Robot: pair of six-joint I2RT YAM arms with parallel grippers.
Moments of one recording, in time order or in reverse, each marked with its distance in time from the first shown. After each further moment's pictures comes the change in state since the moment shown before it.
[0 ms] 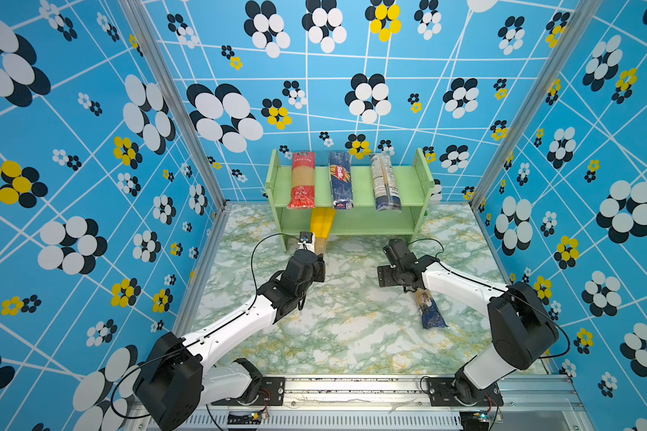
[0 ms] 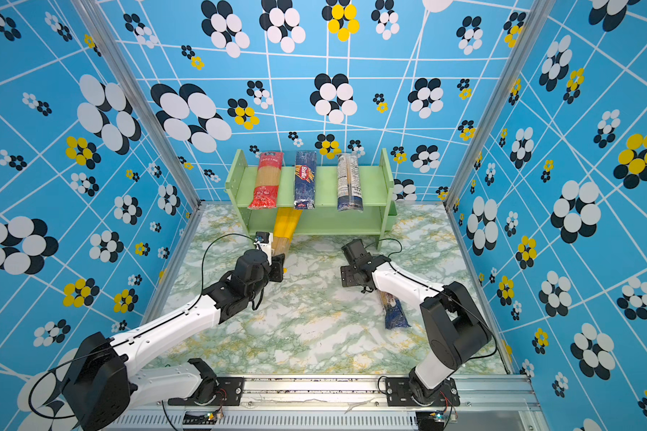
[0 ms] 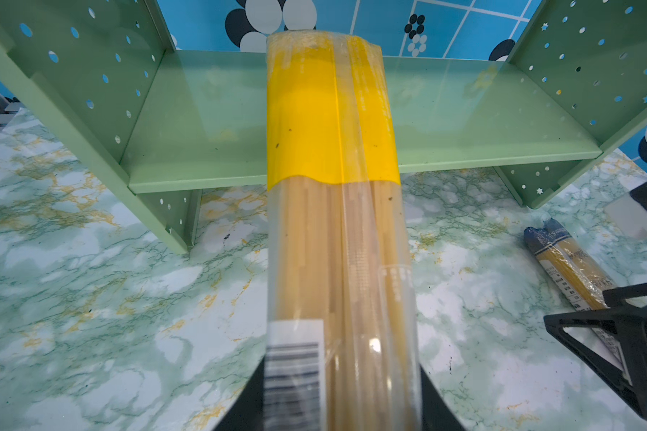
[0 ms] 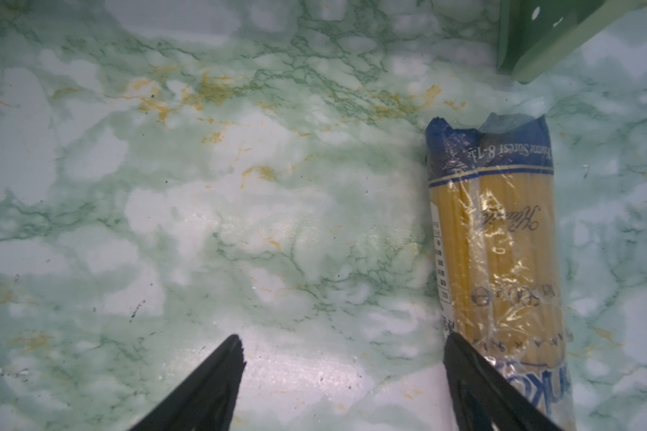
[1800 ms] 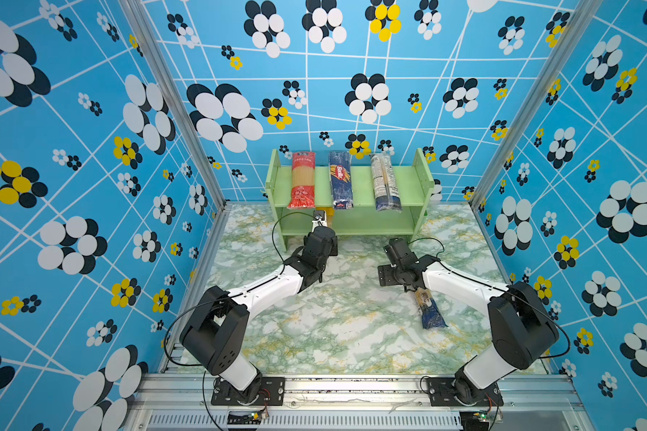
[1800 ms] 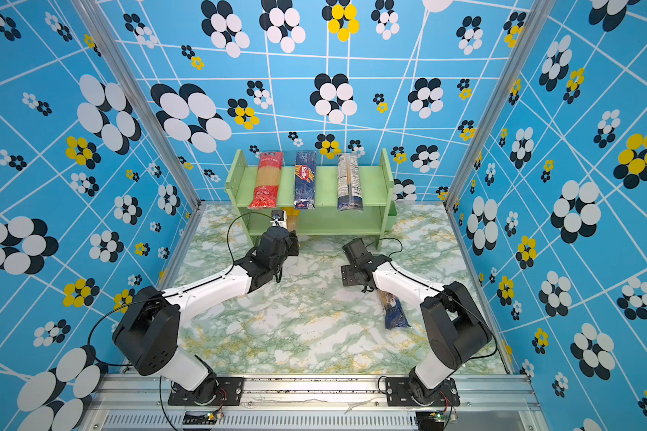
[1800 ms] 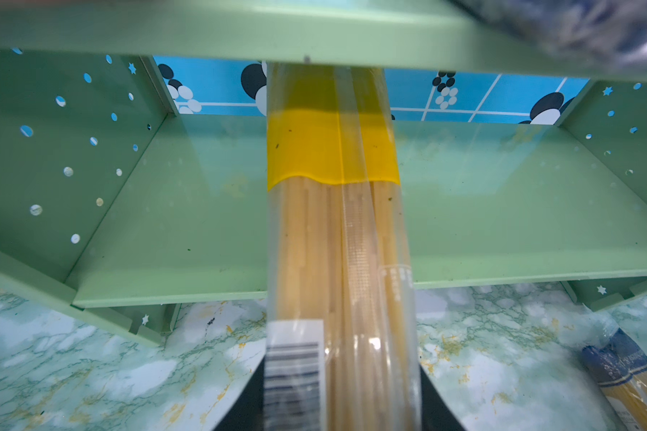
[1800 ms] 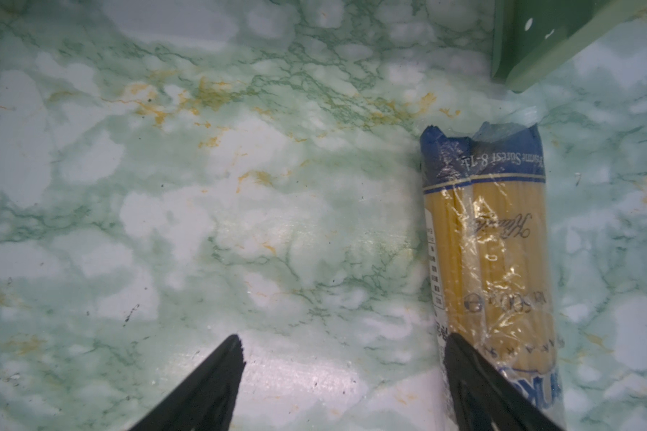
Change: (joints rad) left arm 0.019 0.353 0.284 0.128 -0.123 0.019; right arm -0.008 0.000 0.000 0.008 0.004 -0.019
